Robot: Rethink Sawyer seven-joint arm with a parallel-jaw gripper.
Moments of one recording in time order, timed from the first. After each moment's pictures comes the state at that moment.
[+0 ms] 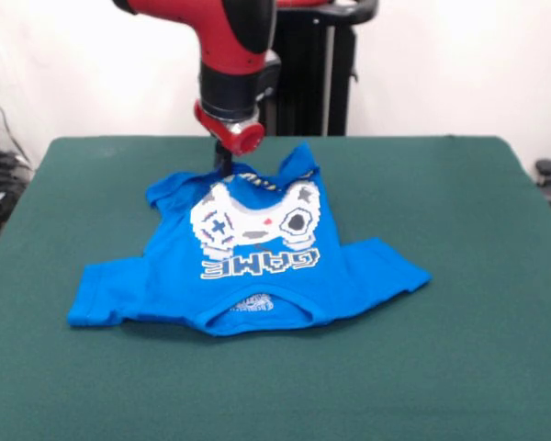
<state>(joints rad) -0.35 -0.47 -0.15 1.95 -0.30 0.15 2.52</state>
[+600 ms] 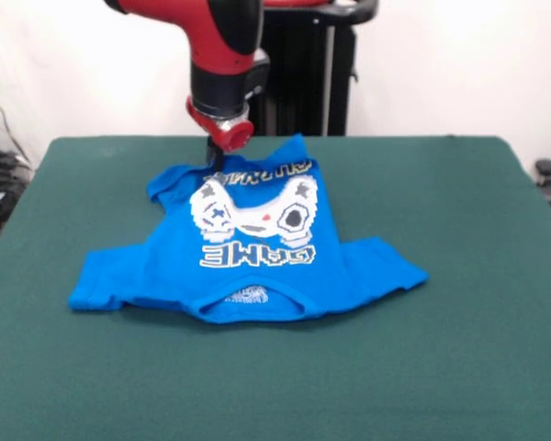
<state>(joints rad) -0.38 -0.43 -0.17 1.96 -0.31 0.15 2.52</state>
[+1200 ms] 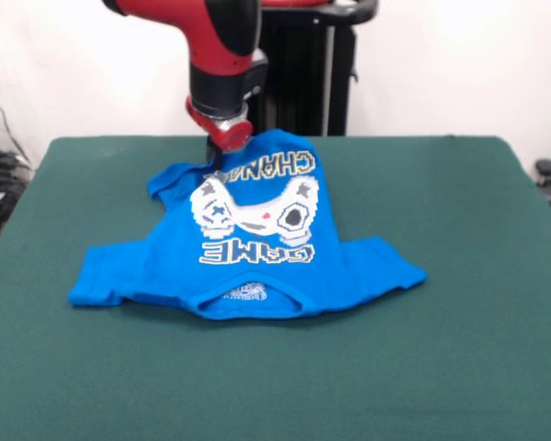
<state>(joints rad) -0.38 -0.43 -0.17 1.96 -0.32 0.15 2.52</state>
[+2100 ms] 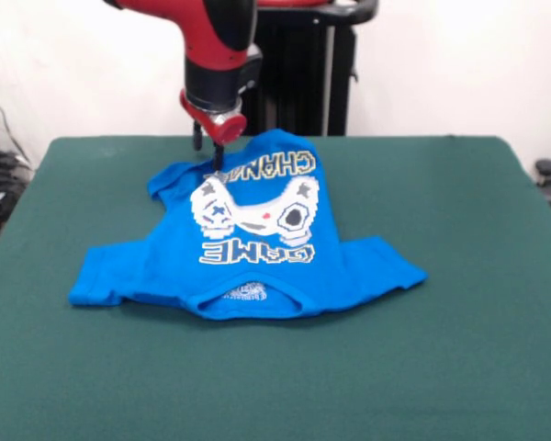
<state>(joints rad) -0.38 -0.43 -0.20 1.97 -0.35 0.15 2.52</state>
